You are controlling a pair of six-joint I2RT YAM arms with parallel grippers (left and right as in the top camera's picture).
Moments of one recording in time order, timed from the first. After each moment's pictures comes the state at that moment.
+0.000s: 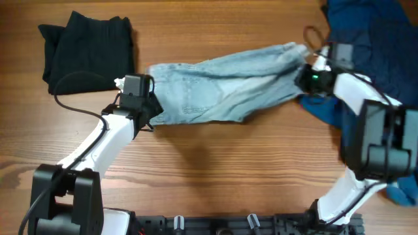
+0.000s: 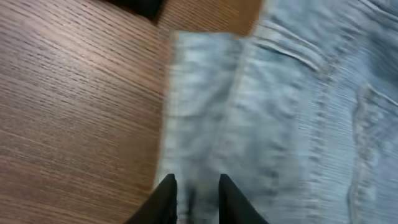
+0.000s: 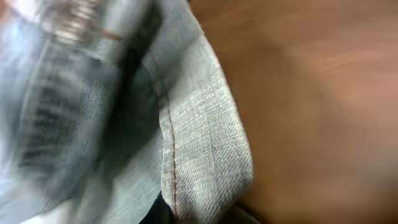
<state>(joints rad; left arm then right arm) -0.18 1.56 0.82 -0.33 -0.10 -0.62 -0.17 1.96 1.18 -0.35 -0.29 0.33</state>
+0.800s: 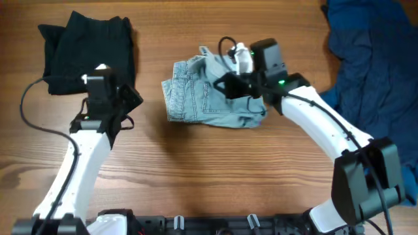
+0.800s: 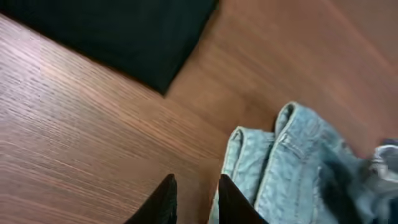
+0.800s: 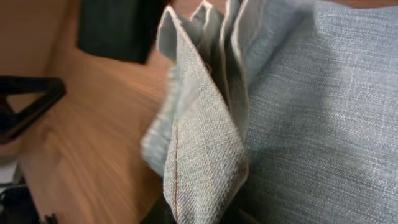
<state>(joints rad) -0.01 1.33 0.82 -0.34 0.04 -0.63 0.41 1.72 1.17 -0.30 -0.54 0.31</state>
